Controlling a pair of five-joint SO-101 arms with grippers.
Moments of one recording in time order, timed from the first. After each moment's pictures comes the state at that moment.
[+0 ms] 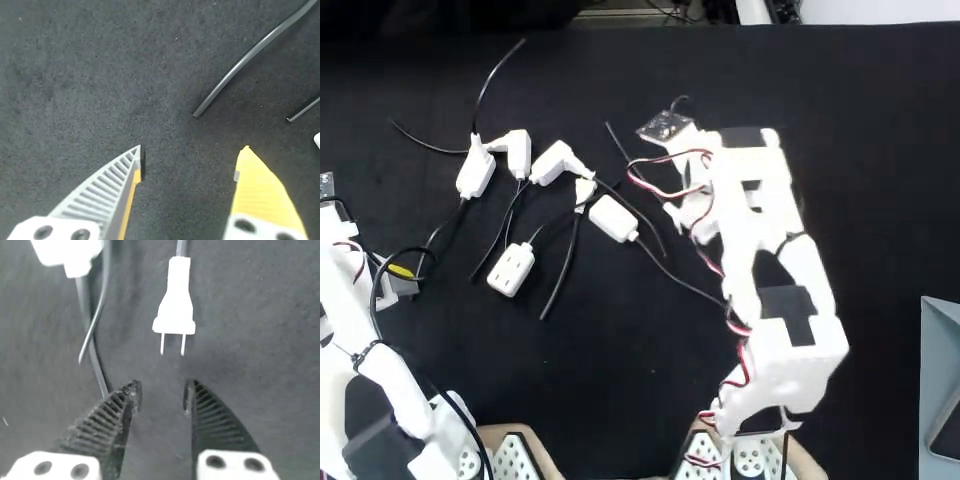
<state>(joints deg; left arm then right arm) -44.5 -24.7 39.3 68.0 -20.3 -6.0 16.6 2.9 78.5 34.4</state>
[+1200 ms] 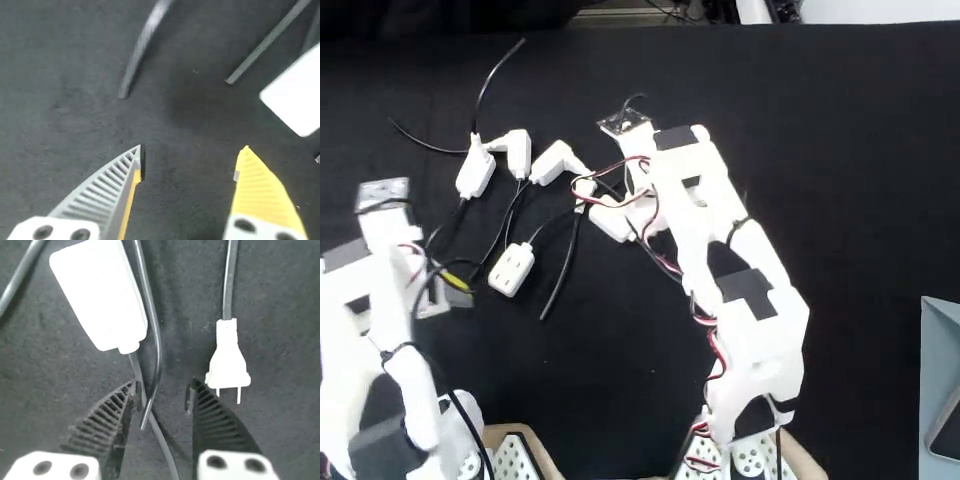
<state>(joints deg) -30.7 -25.9 47.6 67.9 -16.7 -17.1 25.3 -5.9 80.7 15.6</state>
